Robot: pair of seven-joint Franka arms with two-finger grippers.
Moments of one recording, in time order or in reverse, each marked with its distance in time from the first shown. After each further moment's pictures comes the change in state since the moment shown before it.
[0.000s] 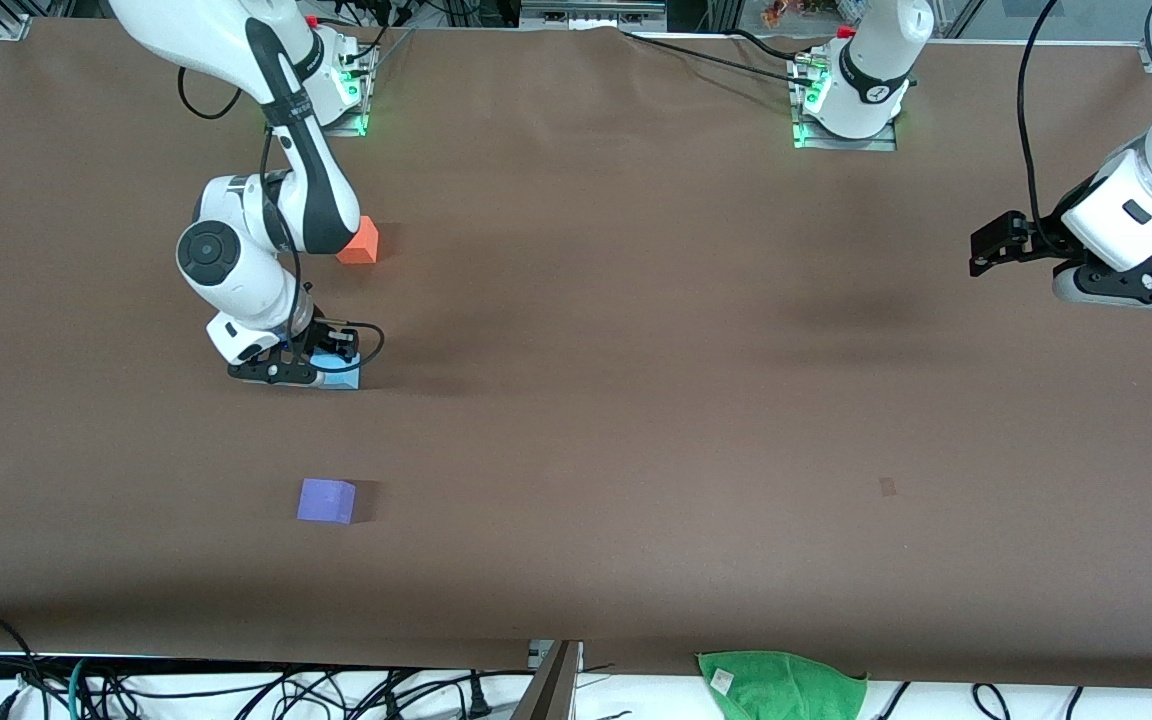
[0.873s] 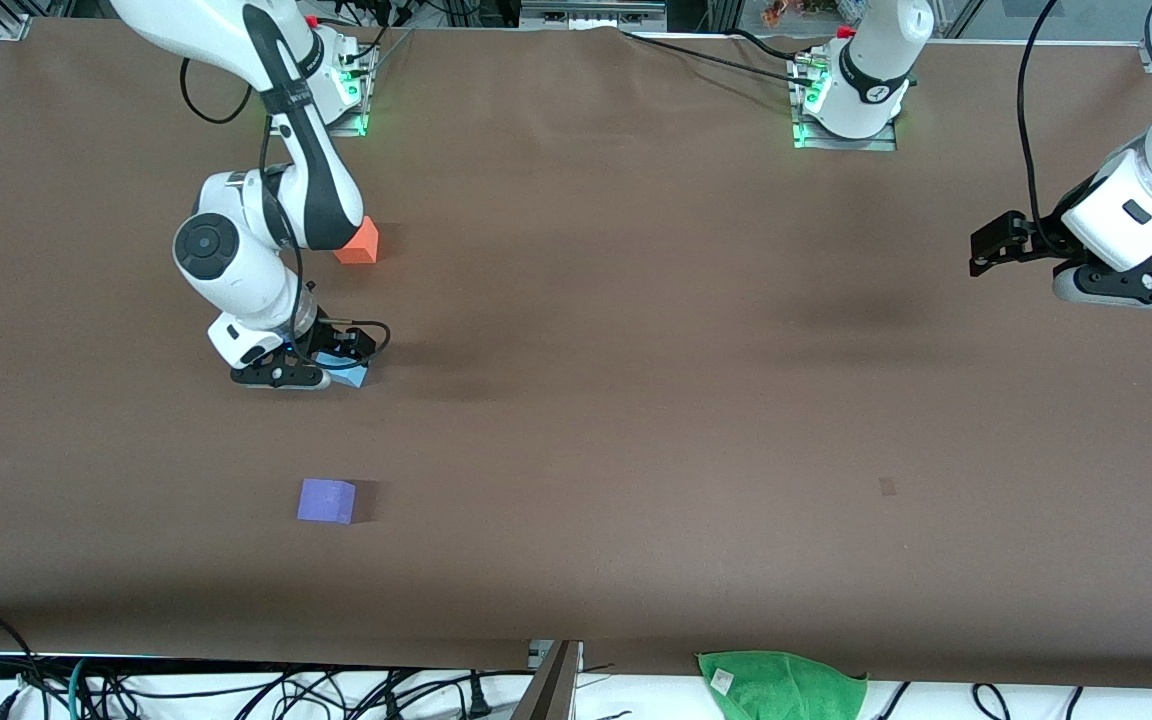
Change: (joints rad) left arm 0.000 0.000 0.000 0.000 0.000 0.000 0.000; right arm 0.002 -0.025 0.000 0.122 0.000 -0.116 -0.052
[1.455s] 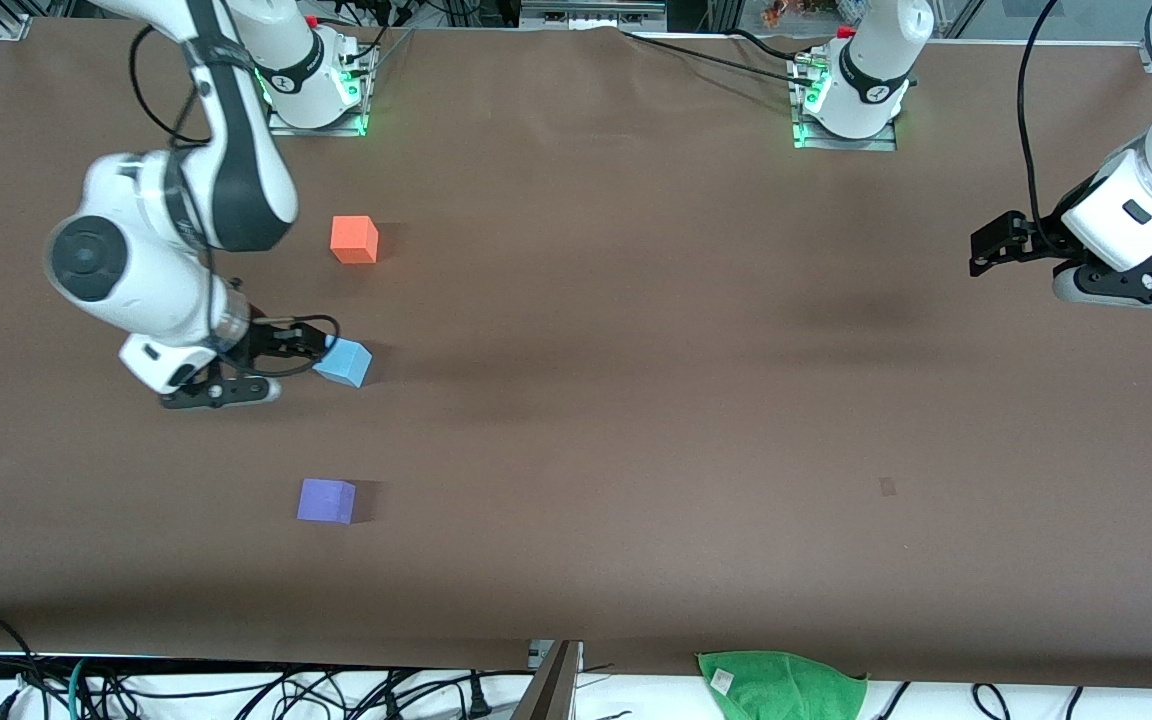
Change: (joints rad) left arm 0.000 0.000 0.000 0.000 0.000 0.000 0.000; right arm -0.003 -0.010 -0.118 0.343 -0.043 -0.486 -0.150
